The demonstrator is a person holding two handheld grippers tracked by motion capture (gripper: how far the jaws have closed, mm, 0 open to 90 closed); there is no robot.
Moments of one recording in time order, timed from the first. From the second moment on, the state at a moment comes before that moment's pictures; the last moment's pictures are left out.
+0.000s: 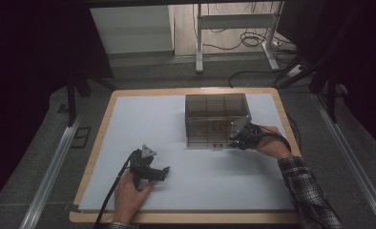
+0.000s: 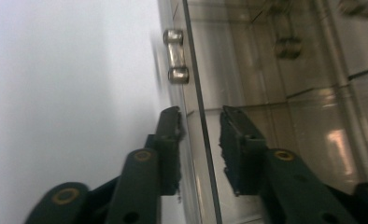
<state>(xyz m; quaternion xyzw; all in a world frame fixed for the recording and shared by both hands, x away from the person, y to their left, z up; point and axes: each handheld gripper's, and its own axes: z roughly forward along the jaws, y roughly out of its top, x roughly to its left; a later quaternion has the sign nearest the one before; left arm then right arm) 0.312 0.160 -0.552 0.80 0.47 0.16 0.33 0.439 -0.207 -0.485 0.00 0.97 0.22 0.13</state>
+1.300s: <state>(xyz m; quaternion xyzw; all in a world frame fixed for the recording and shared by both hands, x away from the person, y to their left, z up) 0.312 0.160 -0.552 0.80 0.47 0.16 0.33 0.425 -0.216 -0.484 -0.06 0.98 0.21 0.04</state>
